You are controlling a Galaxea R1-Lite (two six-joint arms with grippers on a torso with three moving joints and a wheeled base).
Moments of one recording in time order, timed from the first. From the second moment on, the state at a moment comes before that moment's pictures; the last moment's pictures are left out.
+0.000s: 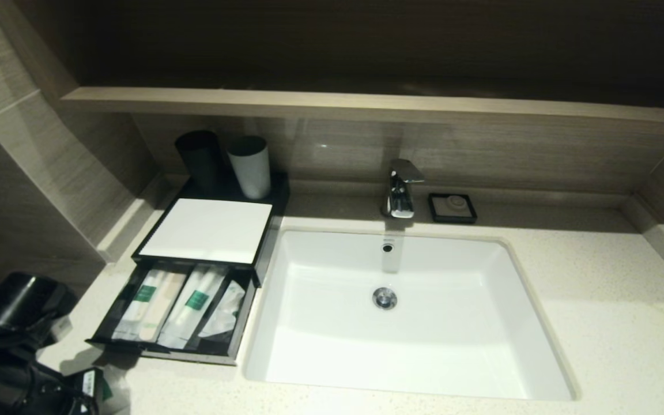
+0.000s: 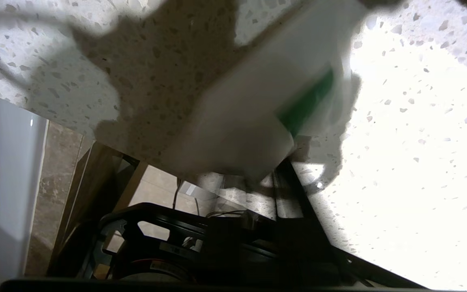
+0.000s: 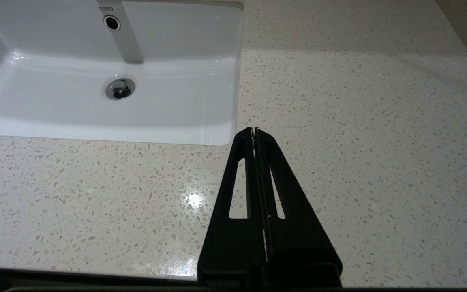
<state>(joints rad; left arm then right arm) 0.00 1.46 -0.58 0.37 0.04 -0.41 0.00 0.00 0.00 0.01 -0.01 0.00</state>
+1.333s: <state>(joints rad) 0.00 1.19 -0.67 0.50 0.05 -0.41 0.00 0.00 0.00 0.01 -0.01 0.00</state>
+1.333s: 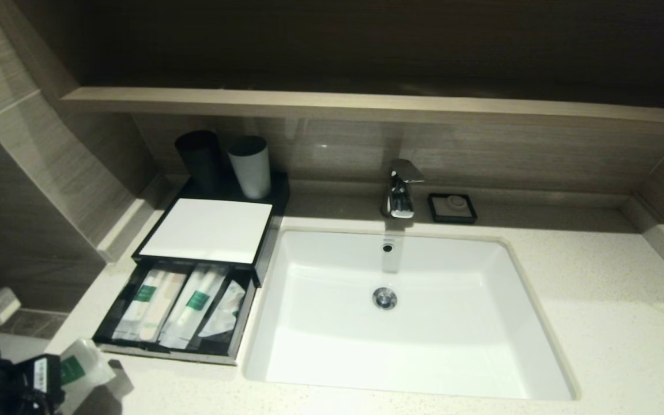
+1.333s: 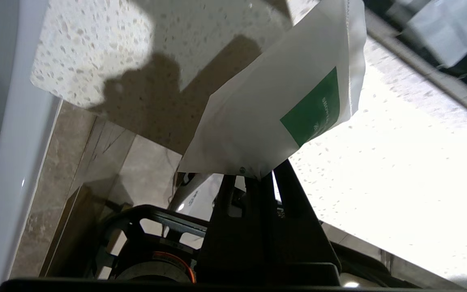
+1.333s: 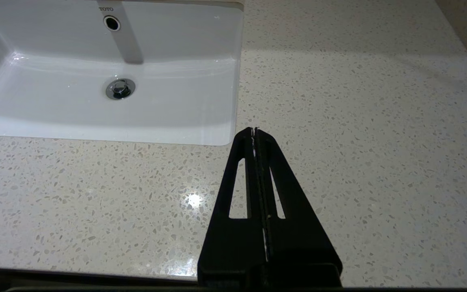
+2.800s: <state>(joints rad) -0.26 1.54 -1.04 0.52 0.06 -0.40 0.00 0.00 0.00 0.01 -0.01 0.00</state>
